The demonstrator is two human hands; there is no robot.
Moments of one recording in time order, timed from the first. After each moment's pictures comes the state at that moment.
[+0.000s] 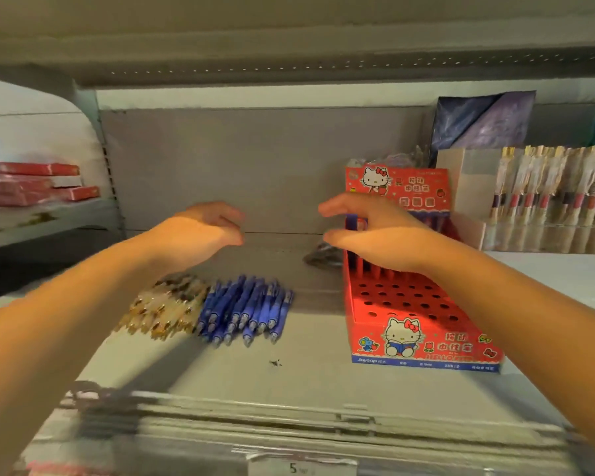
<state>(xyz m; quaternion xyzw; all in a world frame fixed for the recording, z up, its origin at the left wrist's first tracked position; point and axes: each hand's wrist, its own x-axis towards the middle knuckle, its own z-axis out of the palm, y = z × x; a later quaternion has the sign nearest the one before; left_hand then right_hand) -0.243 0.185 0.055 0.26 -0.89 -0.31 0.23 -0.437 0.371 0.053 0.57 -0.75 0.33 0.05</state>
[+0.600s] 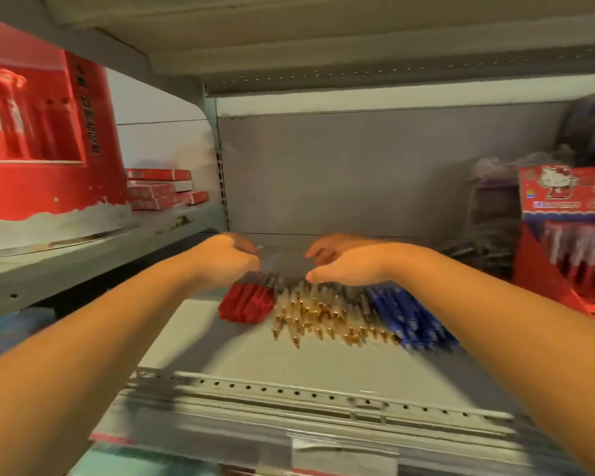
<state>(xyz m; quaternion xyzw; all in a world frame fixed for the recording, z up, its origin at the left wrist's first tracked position) -0.100 -0.003 0.029 0.34 -0.89 -0.24 0.18 -0.284 0.141 0.034 0.60 -0.78 0.15 -0.10</state>
